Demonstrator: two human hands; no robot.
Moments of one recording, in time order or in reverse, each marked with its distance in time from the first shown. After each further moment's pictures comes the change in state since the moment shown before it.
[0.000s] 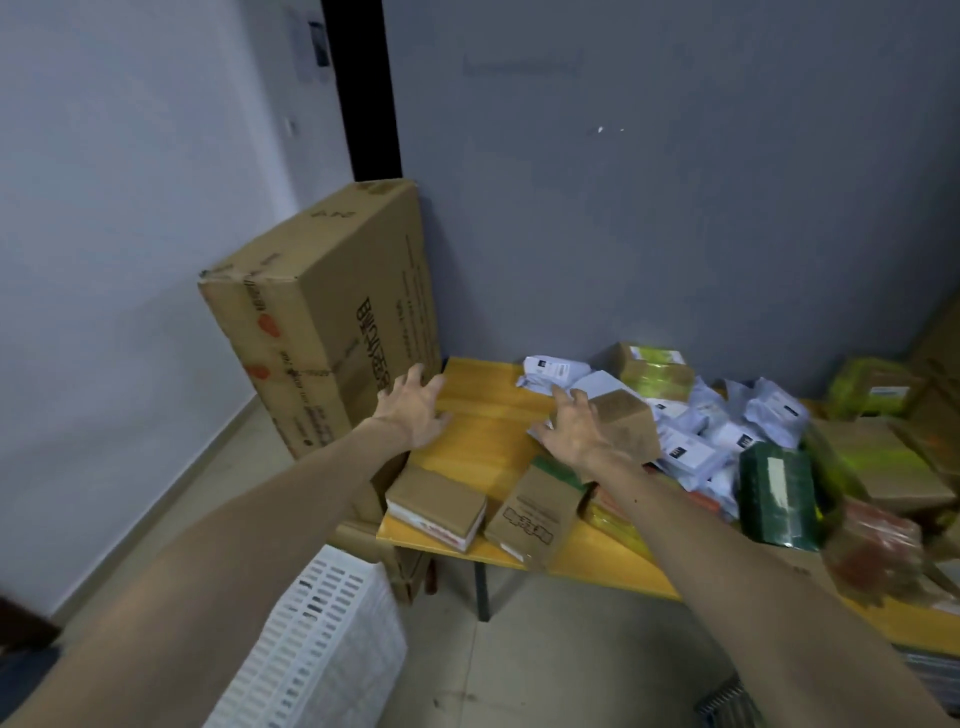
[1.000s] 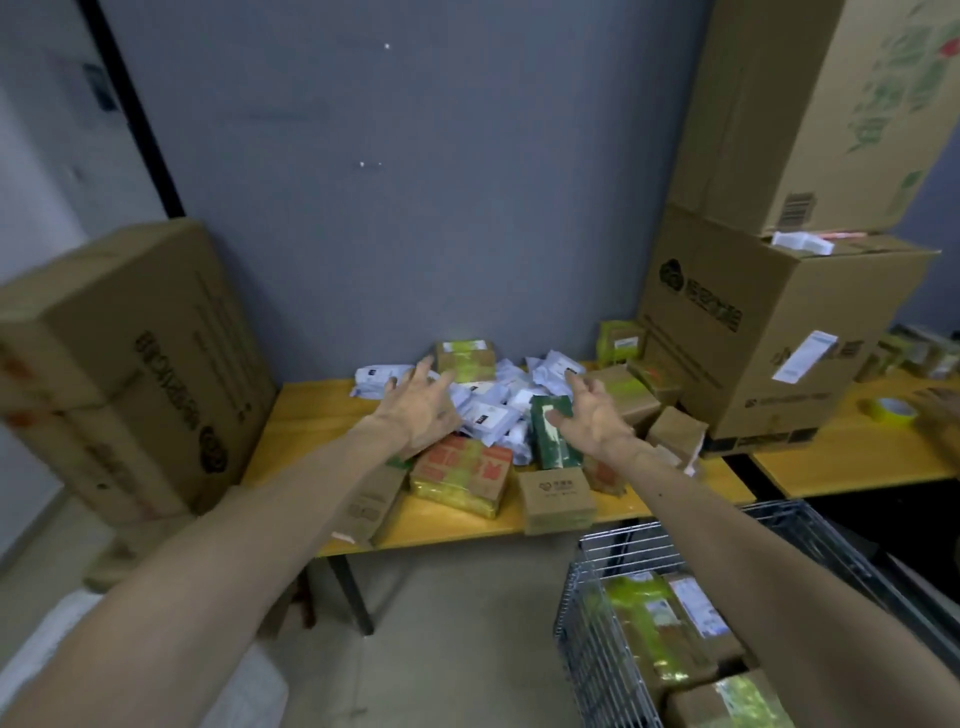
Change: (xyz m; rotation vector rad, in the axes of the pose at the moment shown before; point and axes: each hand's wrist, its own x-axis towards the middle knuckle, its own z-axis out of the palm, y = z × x) left_hand -0.092 0.302 0.008 0.106 0.108 0.433; right_hand -0.191 0.258 -0.165 0.049 0.256 0.221
